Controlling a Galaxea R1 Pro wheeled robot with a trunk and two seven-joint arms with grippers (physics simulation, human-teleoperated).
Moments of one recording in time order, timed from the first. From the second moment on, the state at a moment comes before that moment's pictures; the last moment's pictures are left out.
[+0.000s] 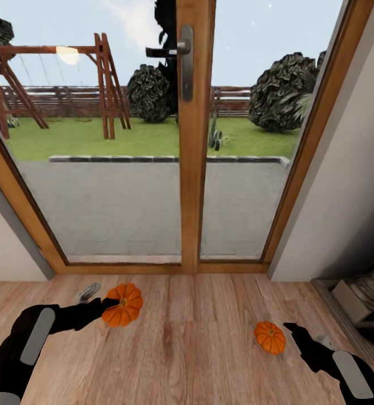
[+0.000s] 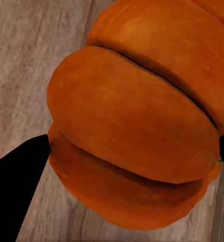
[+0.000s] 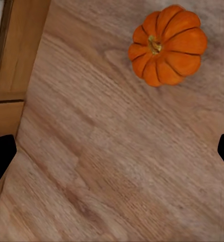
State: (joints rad) left arm -0.43 0.19 0.22 -1.15 0.56 1.04 -0.22; right arm -0.35 -0.17 -0.39 -0.85 -0.99 0.55 -0.15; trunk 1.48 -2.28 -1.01
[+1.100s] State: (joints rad) left arm -0.43 0.35 0.21 -0.99 0.94 1.04 -0.60; right arm -0.35 -0.14 -0.44 -0.76 -1.22 0.40 -0.06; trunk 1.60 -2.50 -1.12
